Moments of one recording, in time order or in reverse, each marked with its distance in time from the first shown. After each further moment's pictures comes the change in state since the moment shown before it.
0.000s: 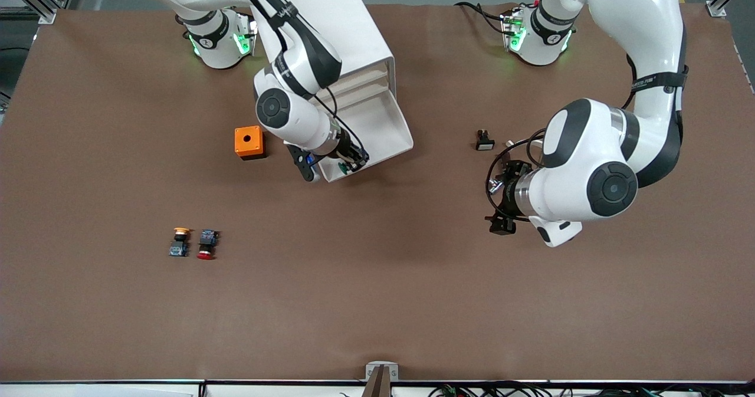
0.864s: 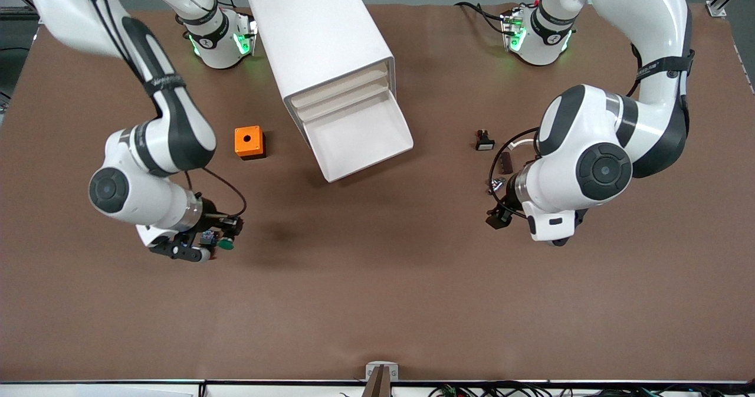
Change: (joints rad) left arm -0.018 -0.021 -0.009 -0.015 0.081 0.001 0.362; right arm -0.456 0.149 -0.020 0.163 -0.359 -0.169 -1.076
